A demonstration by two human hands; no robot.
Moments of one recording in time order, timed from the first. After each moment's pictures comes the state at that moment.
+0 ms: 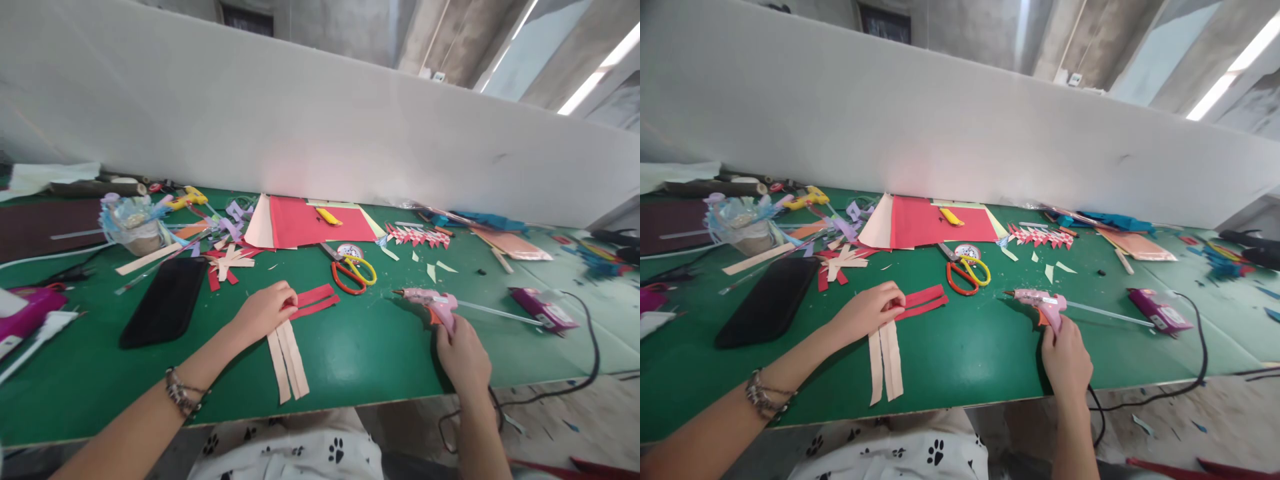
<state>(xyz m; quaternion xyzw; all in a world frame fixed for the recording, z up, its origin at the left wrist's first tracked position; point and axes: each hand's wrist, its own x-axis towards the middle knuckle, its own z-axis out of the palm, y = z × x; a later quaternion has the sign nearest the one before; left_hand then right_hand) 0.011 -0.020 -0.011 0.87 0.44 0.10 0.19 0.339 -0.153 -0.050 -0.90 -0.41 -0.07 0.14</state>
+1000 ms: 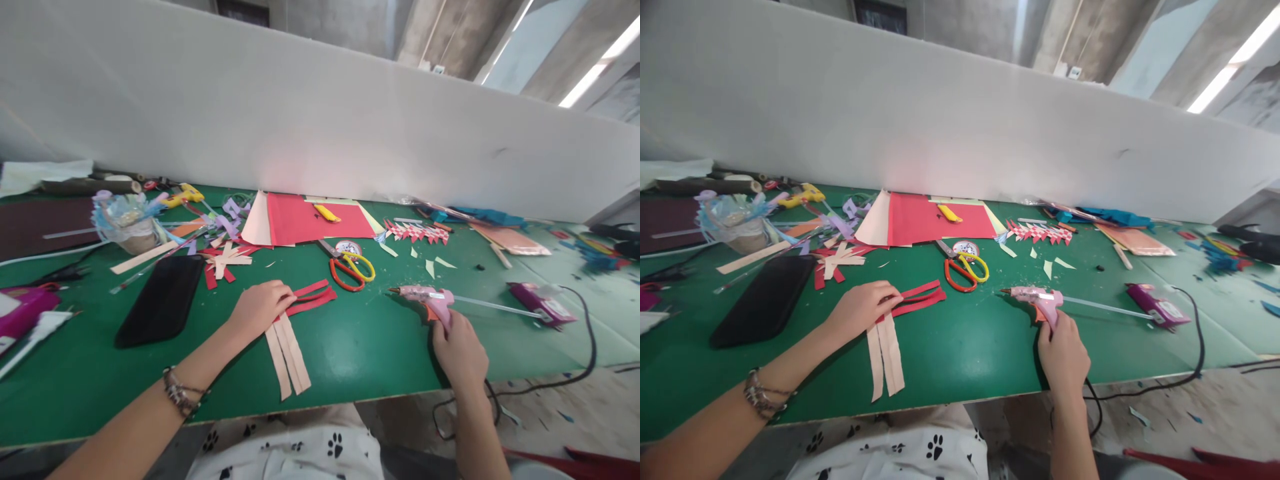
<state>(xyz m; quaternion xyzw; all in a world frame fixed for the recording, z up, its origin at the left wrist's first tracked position) 0.011 -0.020 -0.011 0.87 0.47 0.11 0.13 0.332 -0.153 -0.045 -0.90 -0.41 -0.07 0.12</state>
